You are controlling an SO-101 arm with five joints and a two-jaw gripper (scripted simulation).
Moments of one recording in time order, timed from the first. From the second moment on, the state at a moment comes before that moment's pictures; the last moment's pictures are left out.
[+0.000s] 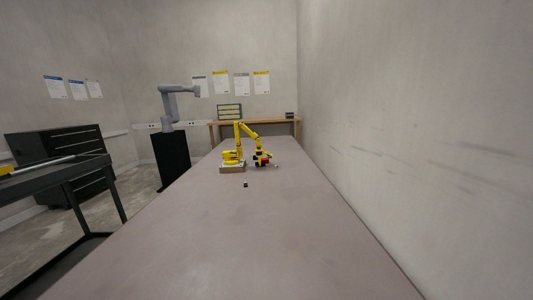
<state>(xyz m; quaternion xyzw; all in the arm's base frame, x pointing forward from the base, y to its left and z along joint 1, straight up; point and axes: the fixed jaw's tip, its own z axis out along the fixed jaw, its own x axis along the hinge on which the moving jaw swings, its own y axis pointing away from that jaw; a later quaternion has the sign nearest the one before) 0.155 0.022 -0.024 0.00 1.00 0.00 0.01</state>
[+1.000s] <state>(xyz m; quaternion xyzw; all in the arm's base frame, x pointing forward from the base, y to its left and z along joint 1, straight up) 0.150 0.021 -0.030 0.00 1.00 0.00 0.01</state>
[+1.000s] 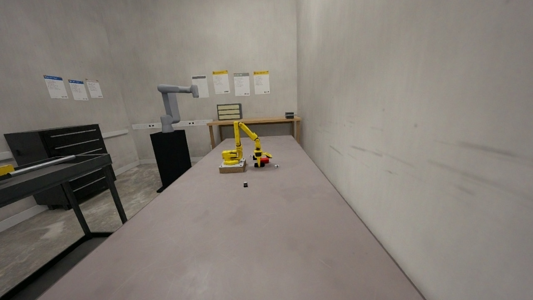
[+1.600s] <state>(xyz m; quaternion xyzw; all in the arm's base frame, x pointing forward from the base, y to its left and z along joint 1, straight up) 0.150 0.021 -0.030 0.00 1.00 0.00 0.01</state>
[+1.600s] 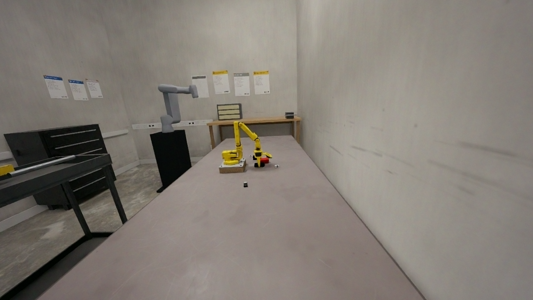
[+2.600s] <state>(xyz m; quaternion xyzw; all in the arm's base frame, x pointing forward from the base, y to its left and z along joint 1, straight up) 0.150 0.021 -0.030 0.00 1.00 0.00 0.01</state>
